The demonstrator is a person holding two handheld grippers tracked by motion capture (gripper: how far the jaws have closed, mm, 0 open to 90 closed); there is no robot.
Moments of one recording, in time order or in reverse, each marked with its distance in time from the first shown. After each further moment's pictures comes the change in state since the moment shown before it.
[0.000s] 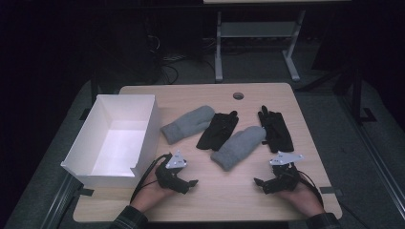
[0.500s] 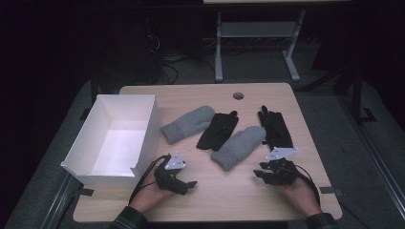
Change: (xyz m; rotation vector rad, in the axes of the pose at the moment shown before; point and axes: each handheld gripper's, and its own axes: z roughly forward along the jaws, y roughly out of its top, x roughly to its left) left arm -0.003 -0.003 -0.005 0.006 0.001 -0.005; right arm 0.006 0.031 -0.008 0.063 0.053 -0.010
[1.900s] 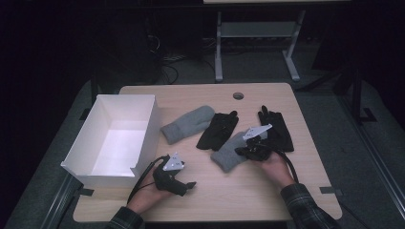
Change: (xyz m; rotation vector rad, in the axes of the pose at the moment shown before) left arm 0.001 -0.002 -0.002 -0.002 -0.005 0.011; right arm -0.018 0.064 0.059 -0.017 0.111 -0.104
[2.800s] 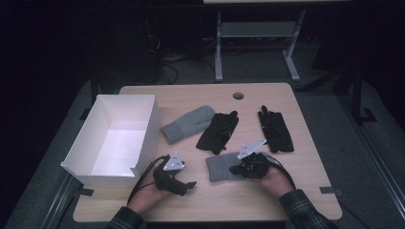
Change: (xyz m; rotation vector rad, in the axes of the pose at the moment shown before) left arm 0.000 0.001 0.000 0.001 0.001 0.000; right arm 0.049 -0.013 -0.008 0.045 0.159 -0.126
